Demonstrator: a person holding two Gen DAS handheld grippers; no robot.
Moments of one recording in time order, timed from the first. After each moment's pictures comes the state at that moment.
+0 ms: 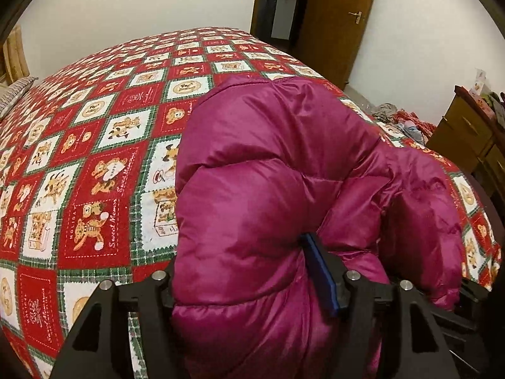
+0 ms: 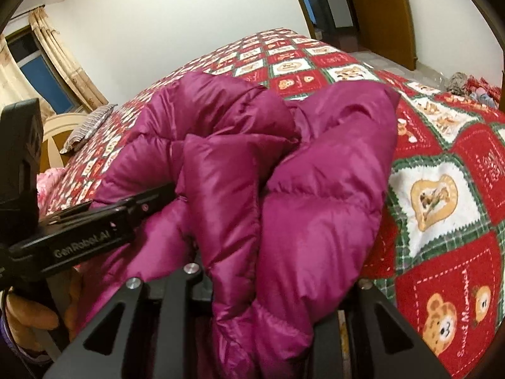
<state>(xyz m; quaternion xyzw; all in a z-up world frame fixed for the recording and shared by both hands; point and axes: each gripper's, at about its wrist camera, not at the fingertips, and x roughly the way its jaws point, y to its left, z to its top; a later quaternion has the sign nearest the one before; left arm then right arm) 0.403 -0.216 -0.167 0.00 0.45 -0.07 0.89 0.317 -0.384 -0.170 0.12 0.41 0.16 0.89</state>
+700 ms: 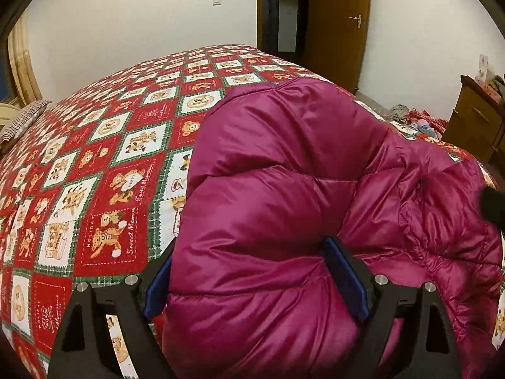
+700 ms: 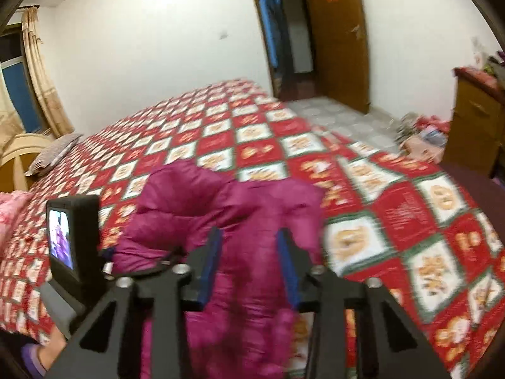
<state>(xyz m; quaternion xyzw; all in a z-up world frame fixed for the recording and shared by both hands) 0.394 -0.212 -0.174 0.04 0.41 -0.03 0.91 0.283 -0.372 -0.093 0.10 0.34 0.04 0.93</state>
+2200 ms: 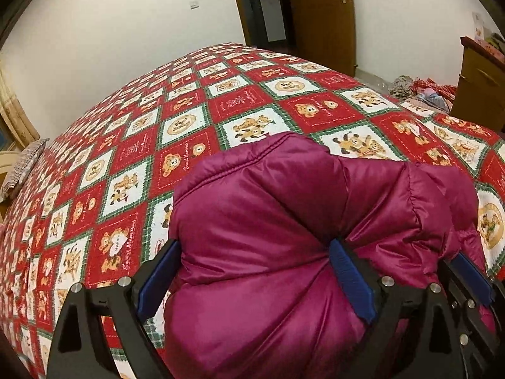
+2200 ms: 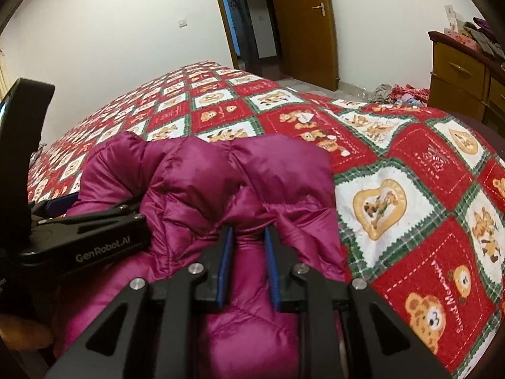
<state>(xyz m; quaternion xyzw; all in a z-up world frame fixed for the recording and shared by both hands) 0.455 -0.232 -0.180 0.14 0.42 -0.02 0.89 0.315 -0.376 -0.175 0.12 0.35 -0.05 0.93</state>
